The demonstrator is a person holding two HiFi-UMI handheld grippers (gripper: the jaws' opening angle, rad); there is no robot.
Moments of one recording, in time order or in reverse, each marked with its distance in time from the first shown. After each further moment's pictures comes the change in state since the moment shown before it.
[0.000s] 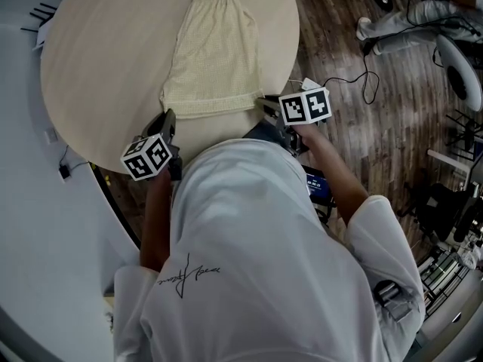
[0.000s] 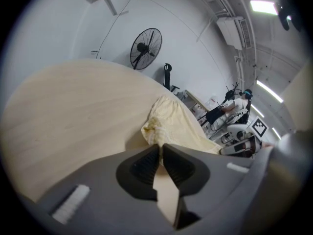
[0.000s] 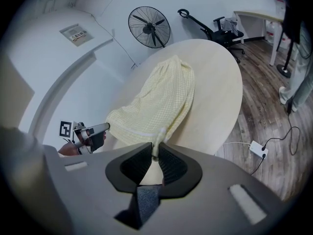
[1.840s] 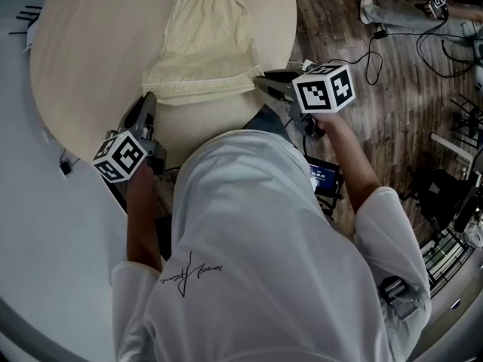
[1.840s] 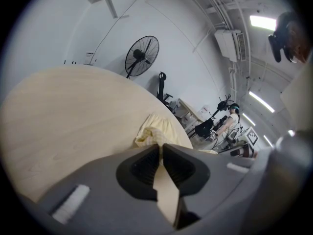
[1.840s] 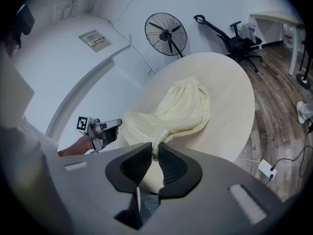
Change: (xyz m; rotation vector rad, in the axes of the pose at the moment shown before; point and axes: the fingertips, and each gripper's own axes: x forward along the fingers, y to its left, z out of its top) left arm -0.010 -0.029 0.079 -0.031 -0.088 -0.100; right arm -0.046 0.027 0.064 -0.125 -0.046 0.158
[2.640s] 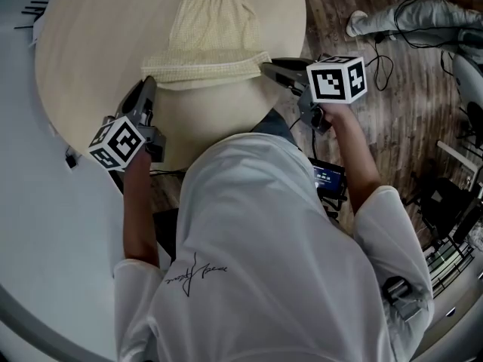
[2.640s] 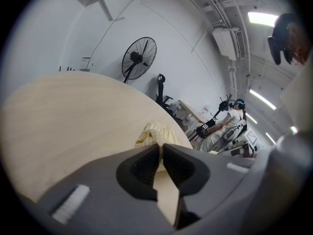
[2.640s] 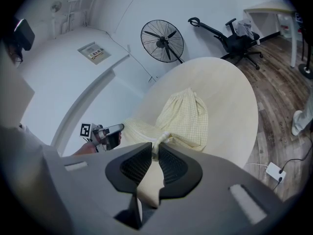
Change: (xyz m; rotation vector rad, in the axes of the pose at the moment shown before) left arm 0.036 -0.002 0.050 0.040 -0.025 0.008; right arm 0.003 -0.021 0.054 0.066 -0.065 0.077
